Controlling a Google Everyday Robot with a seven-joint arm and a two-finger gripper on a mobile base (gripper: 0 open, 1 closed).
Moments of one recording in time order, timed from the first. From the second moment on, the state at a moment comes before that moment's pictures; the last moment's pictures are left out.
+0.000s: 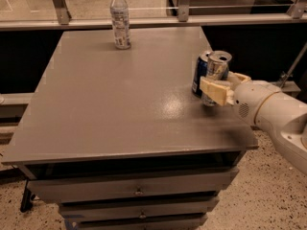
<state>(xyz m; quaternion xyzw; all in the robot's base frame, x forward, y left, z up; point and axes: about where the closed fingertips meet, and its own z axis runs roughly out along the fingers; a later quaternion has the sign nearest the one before) 0.548 -0.161 0.906 -0.19 0.73 0.17 0.63</state>
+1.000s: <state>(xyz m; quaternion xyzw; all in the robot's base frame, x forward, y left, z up) 0.569 -0.191 0.895 -0.16 0.73 0.16 0.64</state>
